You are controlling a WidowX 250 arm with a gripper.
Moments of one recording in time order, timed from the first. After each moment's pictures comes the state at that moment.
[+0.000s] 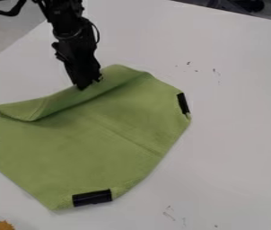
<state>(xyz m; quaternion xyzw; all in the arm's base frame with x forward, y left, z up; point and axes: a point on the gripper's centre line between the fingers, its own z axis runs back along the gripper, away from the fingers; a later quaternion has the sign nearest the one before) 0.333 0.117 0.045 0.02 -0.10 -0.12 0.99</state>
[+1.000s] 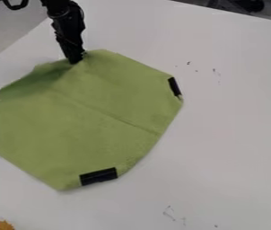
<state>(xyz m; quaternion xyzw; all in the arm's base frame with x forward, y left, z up) 0.414 0.202 0.014 0.02 -0.10 -0.20 0.97</state>
